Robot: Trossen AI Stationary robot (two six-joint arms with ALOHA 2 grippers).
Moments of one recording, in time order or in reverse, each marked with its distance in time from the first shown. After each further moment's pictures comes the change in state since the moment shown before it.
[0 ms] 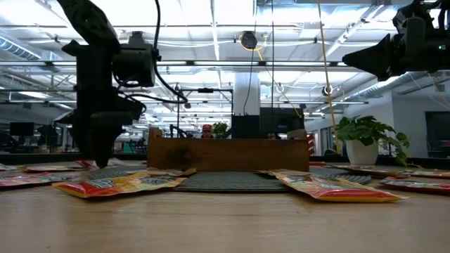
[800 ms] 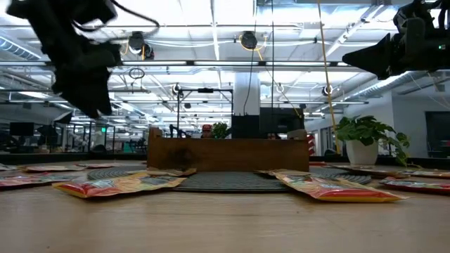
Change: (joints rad) left arm -0.179 -0.466 -0.065 -0.056 -0.230 -0.106; right arm 0.000 0.000 0.000 0.008 0.000 -0.026
